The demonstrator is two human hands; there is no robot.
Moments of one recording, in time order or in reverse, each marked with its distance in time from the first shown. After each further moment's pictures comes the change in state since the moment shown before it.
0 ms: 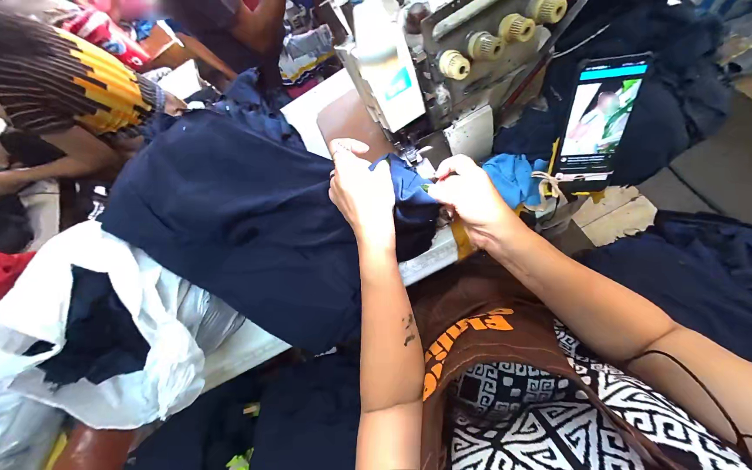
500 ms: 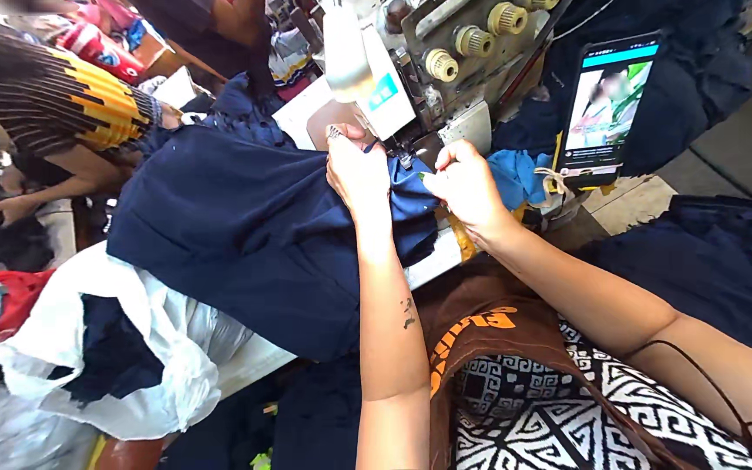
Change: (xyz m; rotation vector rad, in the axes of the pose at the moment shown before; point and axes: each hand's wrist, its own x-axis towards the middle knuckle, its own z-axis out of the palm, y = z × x) left_hand 0.031 0.014 0.016 -0.010 -0.004 0.008; right_hand 0.019 0.009 0.004 -0.089 0.115 -0.199
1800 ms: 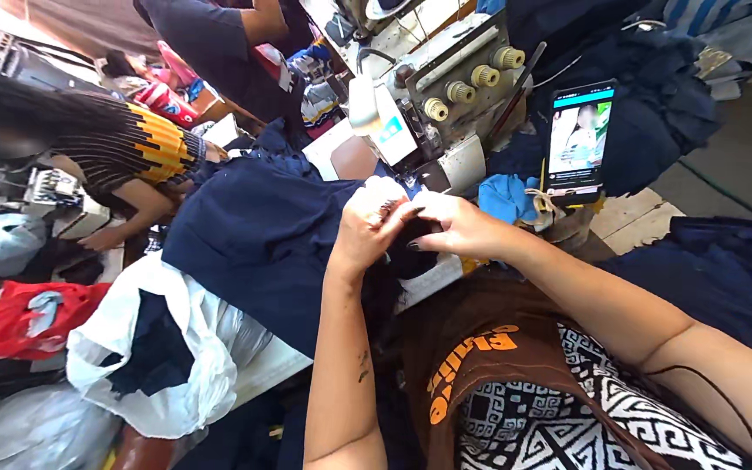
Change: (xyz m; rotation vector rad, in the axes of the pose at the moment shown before) left_hand -0.030 -0.031 -0.066 -0.280 -0.329 1.024; right_hand -0.012 -0.033 -0.025 -0.383 -0.650 -0.526
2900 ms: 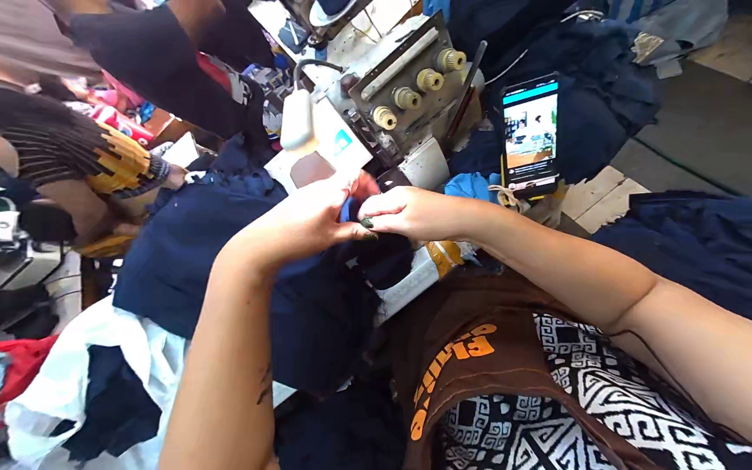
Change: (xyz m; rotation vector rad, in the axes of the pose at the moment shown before) left_hand 0.067 -0.003 -0.047 0.068 -0.716 -0.062; right_hand 0.030 -0.026 -0.029 0.257 -0.168 0.208
